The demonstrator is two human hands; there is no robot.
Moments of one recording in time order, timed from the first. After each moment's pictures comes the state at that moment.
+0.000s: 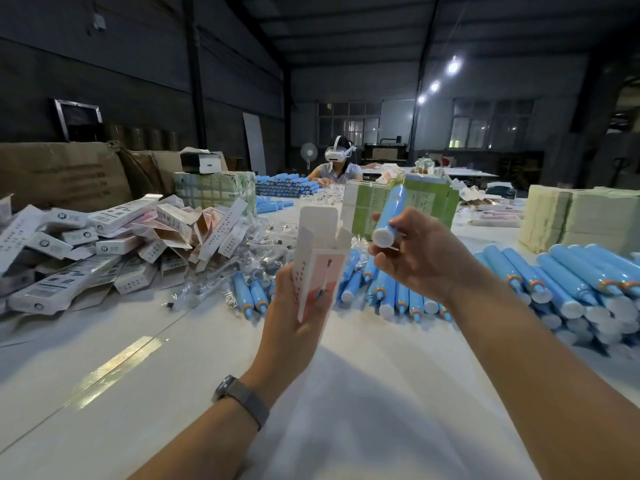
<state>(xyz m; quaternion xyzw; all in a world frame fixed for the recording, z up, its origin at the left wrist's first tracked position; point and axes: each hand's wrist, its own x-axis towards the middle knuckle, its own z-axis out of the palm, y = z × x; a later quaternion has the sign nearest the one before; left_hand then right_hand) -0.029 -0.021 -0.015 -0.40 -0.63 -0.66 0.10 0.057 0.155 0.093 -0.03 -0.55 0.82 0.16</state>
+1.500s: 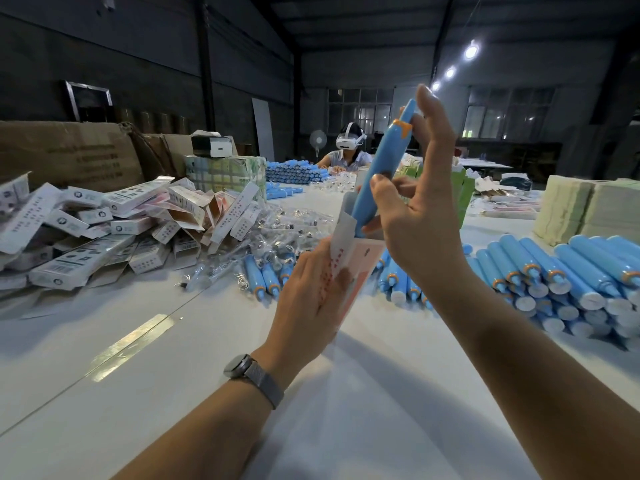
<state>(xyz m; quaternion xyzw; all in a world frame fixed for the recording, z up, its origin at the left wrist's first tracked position) -0.025 -0.026 -0.007 -0.45 -0.68 -0.54 0.21 0.059 0.080 0.109 0.12 -0.74 0.34 0.57</state>
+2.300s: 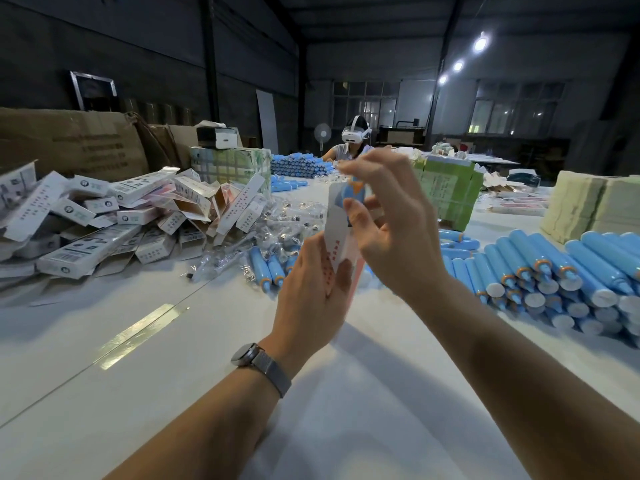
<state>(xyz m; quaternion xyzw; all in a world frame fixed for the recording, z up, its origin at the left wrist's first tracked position) -0.024 -0.026 -0.005 -0.39 -0.70 -0.55 0.23 0.041 0.075 0.083 0.14 -0.78 0.14 0.59</state>
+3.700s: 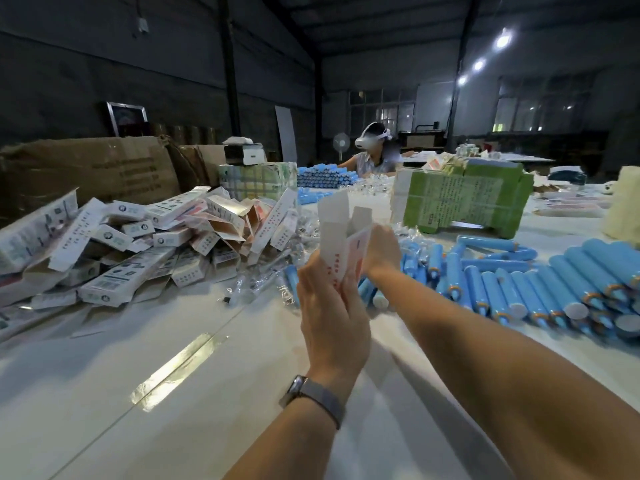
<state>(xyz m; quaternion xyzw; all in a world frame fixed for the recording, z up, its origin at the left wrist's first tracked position) -0.065 -0.022 -0.023 -0.27 -0.67 -0.63 0.30 -0.134 0.103 0.031 -0.19 -0.87 0.21 0.40</state>
